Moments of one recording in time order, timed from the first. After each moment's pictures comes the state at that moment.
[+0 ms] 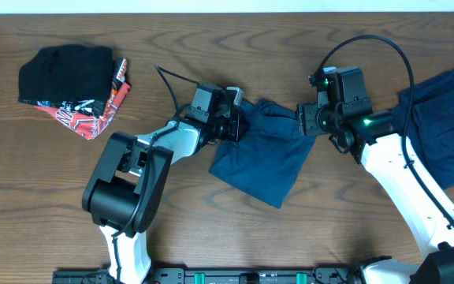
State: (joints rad) left arm -0.40 2.01 1.04 0.05 0.52 -0.32; right arm 0.28 1.48 1.10 -0.58 -0.02 0.15
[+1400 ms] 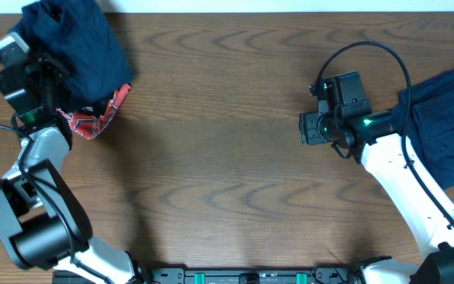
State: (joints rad) left arm 0.47 1.83 1.03 0.65 0.20 -0.32; right arm 0.28 1.48 1.10 -0.70 -0.02 0.15
